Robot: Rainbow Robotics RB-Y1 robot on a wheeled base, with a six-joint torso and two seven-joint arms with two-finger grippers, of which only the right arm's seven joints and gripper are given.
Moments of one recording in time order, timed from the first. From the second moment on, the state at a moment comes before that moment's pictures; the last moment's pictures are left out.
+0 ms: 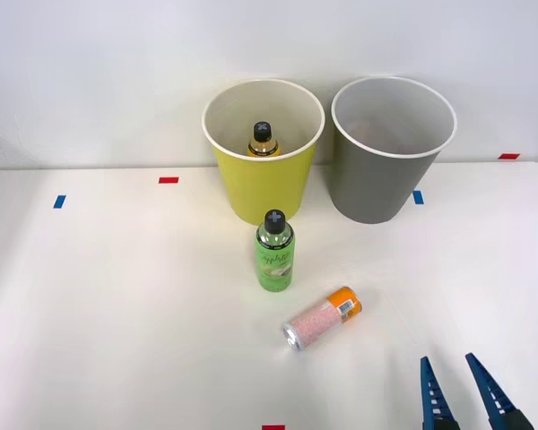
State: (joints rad) arm 0.84 -0.20 0.18 -1.79 0.13 -0.79 1.15
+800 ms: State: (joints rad) arm 0.91 -0.21 0.18 -1.79 0.06 -0.83 1.18
